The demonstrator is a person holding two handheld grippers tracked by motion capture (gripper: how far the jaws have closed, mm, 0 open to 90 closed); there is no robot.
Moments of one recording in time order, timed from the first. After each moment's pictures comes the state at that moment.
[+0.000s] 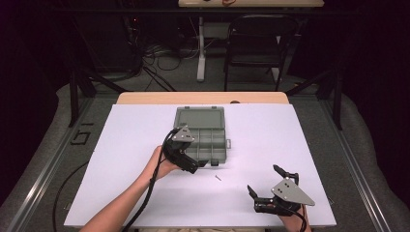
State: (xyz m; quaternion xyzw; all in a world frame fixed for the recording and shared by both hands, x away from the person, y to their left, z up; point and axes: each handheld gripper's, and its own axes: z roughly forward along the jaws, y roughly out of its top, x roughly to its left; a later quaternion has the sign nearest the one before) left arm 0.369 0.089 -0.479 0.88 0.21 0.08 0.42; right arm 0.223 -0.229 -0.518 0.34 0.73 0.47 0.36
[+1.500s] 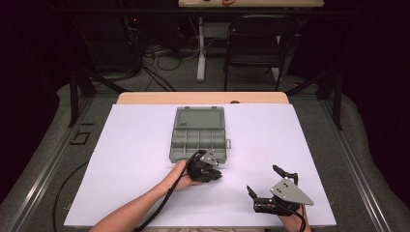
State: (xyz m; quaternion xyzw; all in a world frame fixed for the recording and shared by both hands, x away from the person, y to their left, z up) left arm 0.362 0.033 -0.553 0.93 0.11 0.01 0.34; right arm 0.224 -0.226 -0.520 0.34 0.72 0.47 0.37
